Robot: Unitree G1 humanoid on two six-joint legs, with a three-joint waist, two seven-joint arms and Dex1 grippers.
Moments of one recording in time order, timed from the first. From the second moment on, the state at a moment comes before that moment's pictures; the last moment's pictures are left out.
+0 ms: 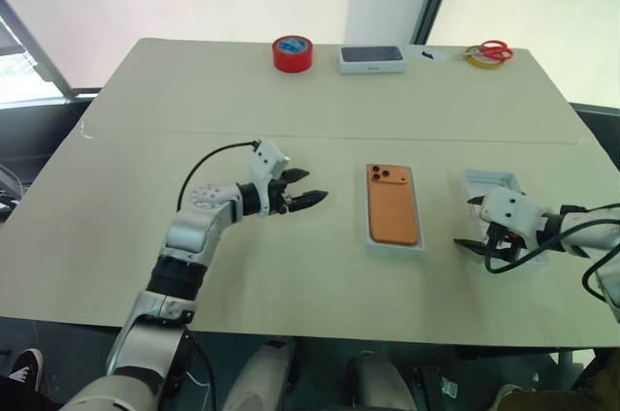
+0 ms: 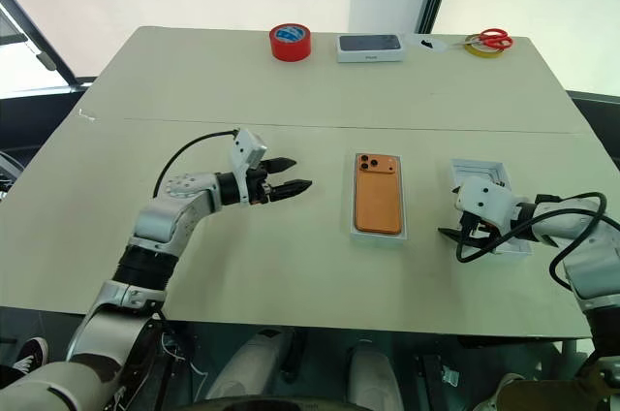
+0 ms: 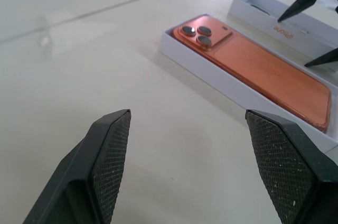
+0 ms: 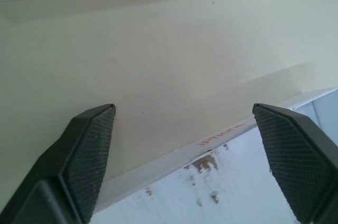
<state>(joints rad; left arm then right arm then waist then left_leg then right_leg) -0.55 0.32 -0.10 0.16 -0.28 0.42 -0.90 -0.14 -1.01 -0.08 0.09 0.03 0.10 1.03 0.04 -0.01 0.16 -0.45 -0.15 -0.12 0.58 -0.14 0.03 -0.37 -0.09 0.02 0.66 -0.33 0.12</state>
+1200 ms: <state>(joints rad) -0.34 0.61 0.03 -0.02 -0.42 0.10 -1.23 -0.54 -0.94 -0.06 -0.12 0.49 1.61 0.61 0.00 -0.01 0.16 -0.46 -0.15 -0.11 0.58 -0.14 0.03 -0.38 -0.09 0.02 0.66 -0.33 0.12</state>
